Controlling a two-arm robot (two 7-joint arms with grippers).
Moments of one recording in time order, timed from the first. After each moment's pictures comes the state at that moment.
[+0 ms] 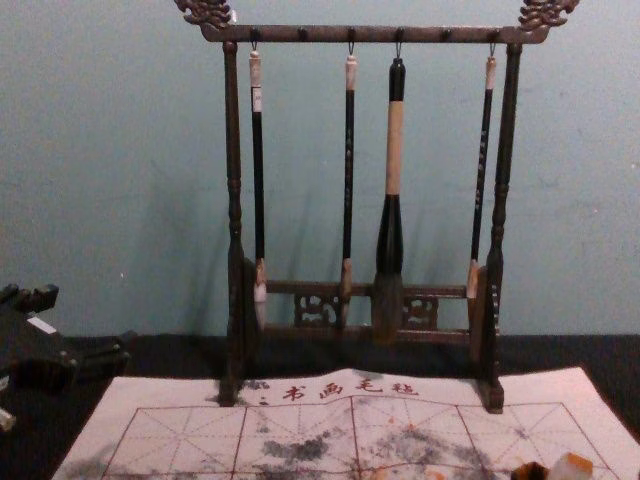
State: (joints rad) left arm -0.20 0.60 0.45 -1.41 -0.25 -0.12 0.03; right arm -0.06 0.81 -0.33 -1.64 0.45 -0.23 0.51
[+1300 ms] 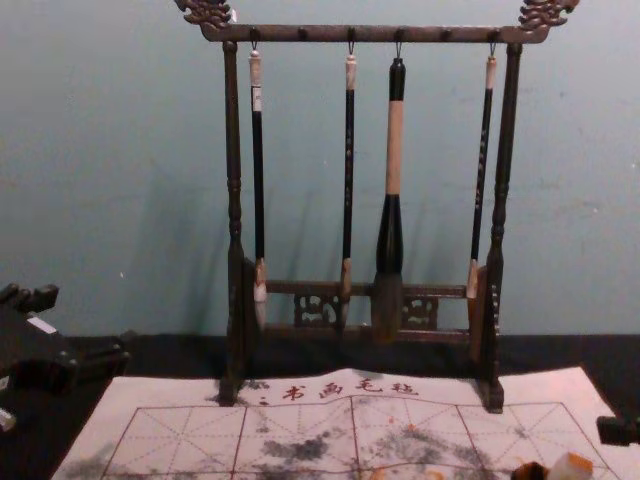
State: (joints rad) left arm -0.20 0.60 0.45 -1.41 -0.25 -0.12 0.03; right arm 0.14 0.67 -0.40 -1.44 0.33 -0.10 0.64
